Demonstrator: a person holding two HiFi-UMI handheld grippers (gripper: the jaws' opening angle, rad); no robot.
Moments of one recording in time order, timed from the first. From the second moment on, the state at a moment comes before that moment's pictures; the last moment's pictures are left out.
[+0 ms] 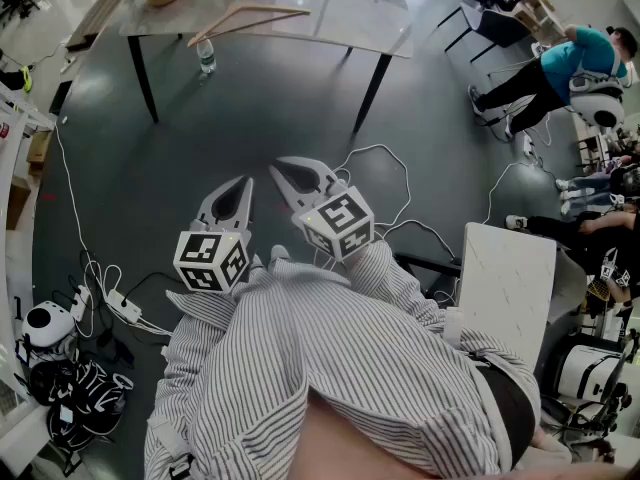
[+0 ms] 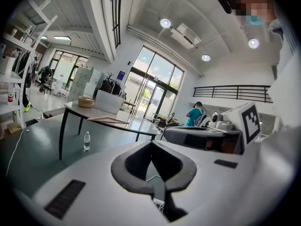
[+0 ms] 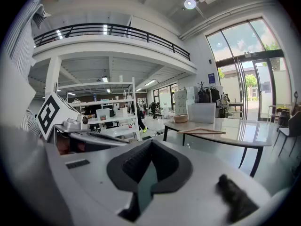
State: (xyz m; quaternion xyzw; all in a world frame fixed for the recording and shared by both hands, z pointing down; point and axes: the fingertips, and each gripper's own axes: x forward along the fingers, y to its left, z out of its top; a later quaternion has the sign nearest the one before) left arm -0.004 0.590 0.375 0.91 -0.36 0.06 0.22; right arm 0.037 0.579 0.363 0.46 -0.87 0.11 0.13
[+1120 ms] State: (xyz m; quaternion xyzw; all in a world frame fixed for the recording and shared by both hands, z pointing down) left arm 0.033 0.577 0.403 0.89 -0.37 0.06 0.26; right arm 0.090 0.564 0.386 0.45 -0.87 0.16 0.11
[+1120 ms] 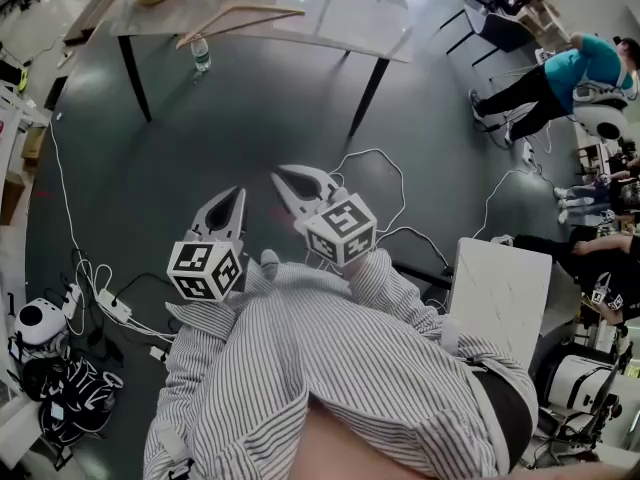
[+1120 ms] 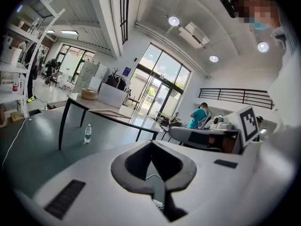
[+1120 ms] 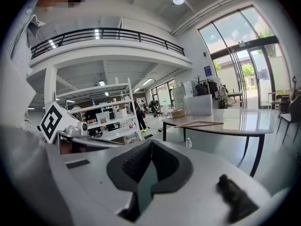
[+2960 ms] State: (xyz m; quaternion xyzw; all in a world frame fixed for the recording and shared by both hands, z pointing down) left arm -0.033 0.167 0.427 0.89 -0.34 0.10 0.27; right arm 0.003 0.165 0.414 0.45 -0.86 0.20 0.11
